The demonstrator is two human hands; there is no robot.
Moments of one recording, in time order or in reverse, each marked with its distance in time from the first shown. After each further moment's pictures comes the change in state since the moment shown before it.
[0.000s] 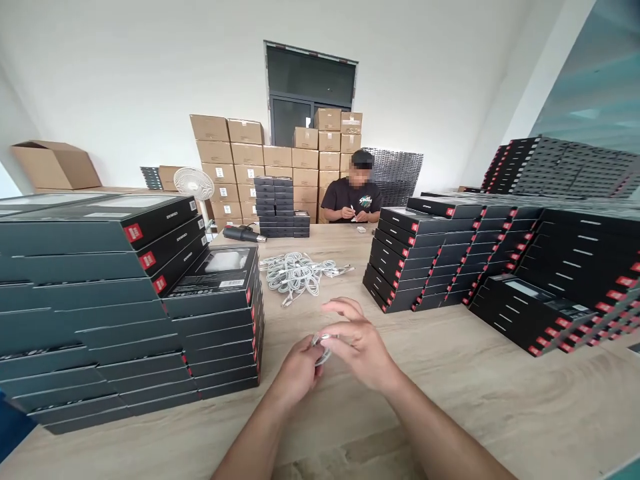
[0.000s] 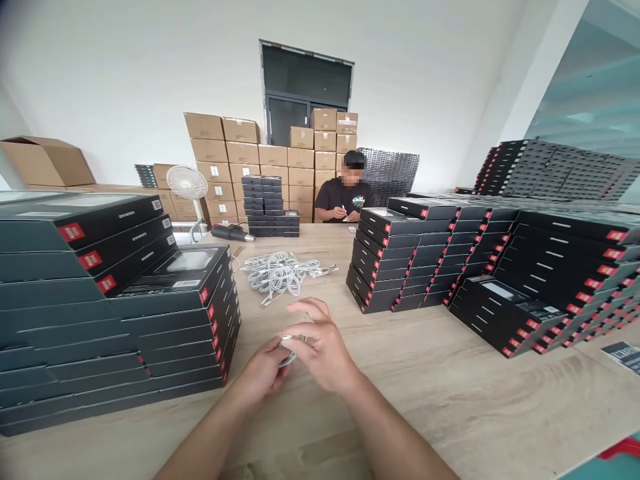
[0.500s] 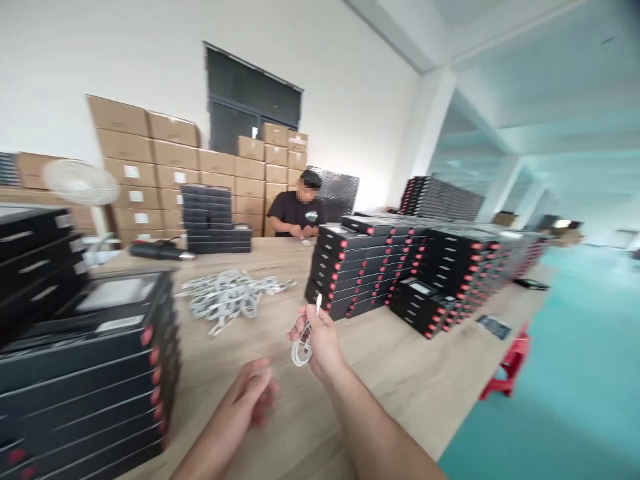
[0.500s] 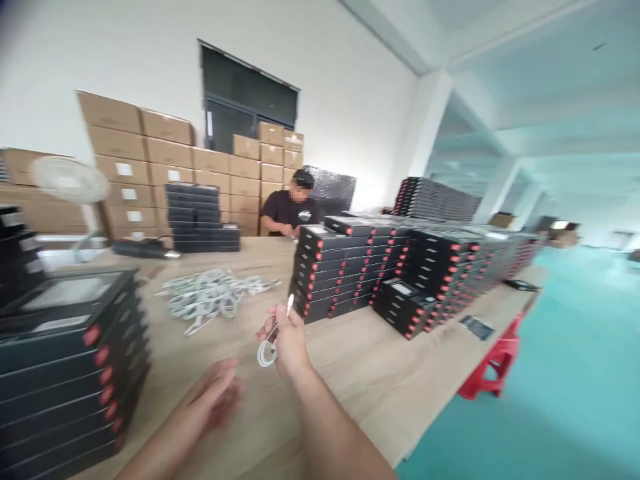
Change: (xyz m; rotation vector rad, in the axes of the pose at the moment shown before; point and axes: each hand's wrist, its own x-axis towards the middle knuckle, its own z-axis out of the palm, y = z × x) left_hand 0.012 -0.020 0.004 0.046 0.001 0.033; right_hand 0.021 0.026 -0.022 0.115 0.473 0.541
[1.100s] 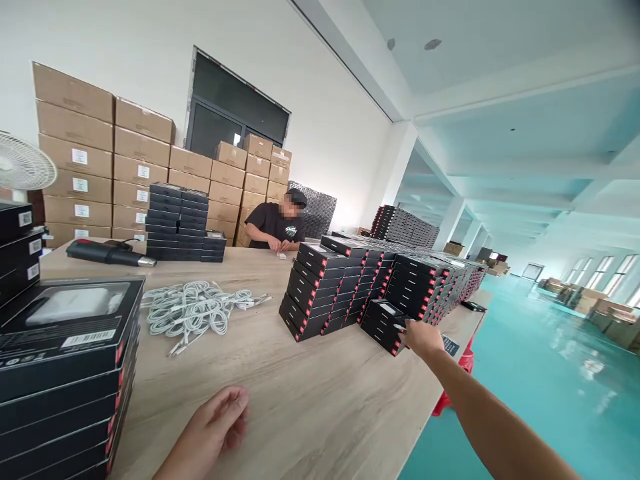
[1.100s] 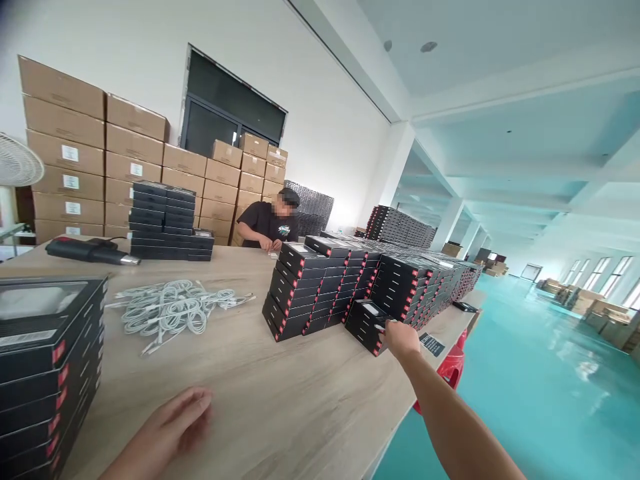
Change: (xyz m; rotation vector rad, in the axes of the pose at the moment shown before) left_hand 0.017 -0.008 -0.006 0.047 -0.208 0.100; right_hand 0.017 -0.072 -0.282 -1.668 0.291 0.267
